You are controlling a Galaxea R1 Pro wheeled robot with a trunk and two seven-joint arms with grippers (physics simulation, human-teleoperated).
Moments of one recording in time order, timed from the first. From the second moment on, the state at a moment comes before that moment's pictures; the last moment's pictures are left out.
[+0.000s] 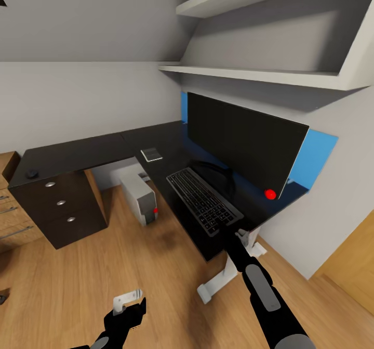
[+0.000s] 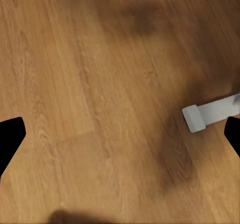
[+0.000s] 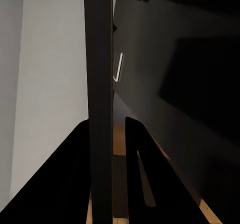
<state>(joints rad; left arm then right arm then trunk) -0.56 0.42 -1.53 -1.21 1.45 -0.43 0.83 -0.45 0.10 0.05 -0.98 -1.22 0.15 0.29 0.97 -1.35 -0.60</state>
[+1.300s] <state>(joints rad) -0.56 0.42 -1.53 -1.21 1.46 -0.43 0.83 -0.45 0.10 0.05 -0.96 -1.22 0.15 0.22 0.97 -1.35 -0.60</state>
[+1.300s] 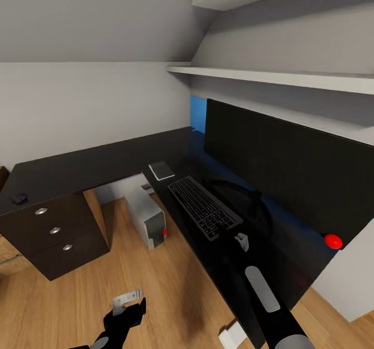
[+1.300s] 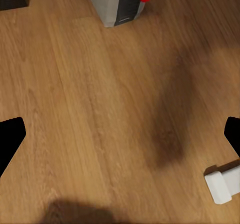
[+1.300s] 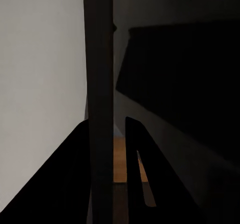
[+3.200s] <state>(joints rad) -0.56 0.39 -1.53 -1.19 1.45 -0.44 0.83 -0.45 0.07 0.06 -0.95 -1.22 0.16 0.24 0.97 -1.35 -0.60</state>
